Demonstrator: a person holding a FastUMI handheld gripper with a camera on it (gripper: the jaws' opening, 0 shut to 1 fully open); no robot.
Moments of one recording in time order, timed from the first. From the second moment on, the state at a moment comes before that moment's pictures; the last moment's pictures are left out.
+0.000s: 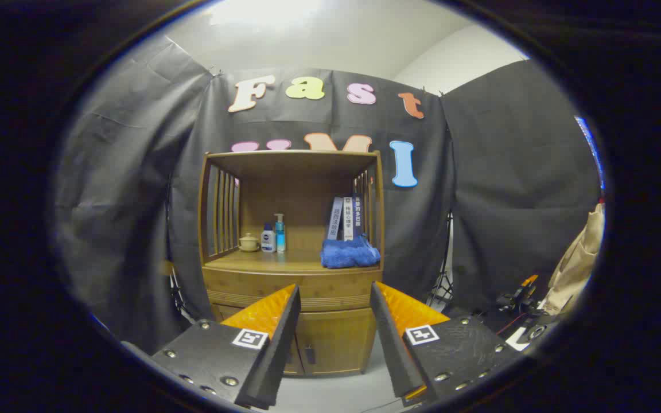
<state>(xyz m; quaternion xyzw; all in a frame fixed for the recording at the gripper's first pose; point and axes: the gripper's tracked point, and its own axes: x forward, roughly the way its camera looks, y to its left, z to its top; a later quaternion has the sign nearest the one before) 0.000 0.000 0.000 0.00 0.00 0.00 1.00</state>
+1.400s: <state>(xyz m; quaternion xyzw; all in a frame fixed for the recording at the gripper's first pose) 0.130 0.066 -0.047 0.01 0.04 0.03 1.00</state>
